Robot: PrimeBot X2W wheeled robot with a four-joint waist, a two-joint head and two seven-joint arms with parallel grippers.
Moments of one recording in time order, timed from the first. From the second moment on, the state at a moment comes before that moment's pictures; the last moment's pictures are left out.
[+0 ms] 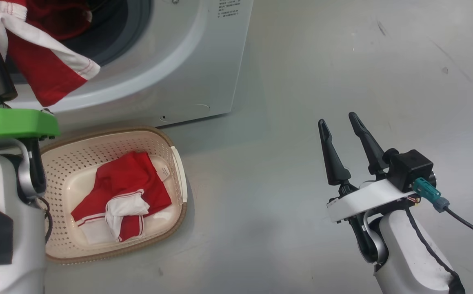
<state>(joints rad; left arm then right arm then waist) -0.59 0.13 0.03 0.23 -0.27 0.07 -0.23 -0.29 -0.05 0.30 0.23 0.36 0.03 -0.26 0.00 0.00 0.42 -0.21</state>
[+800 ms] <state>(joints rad) -0.42 0.10 -0.01 -0.05 -0.23 0.07 -0.25 -0.17 -0.07 0.30 0.26 0.30 0.04 -0.26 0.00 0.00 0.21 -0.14</state>
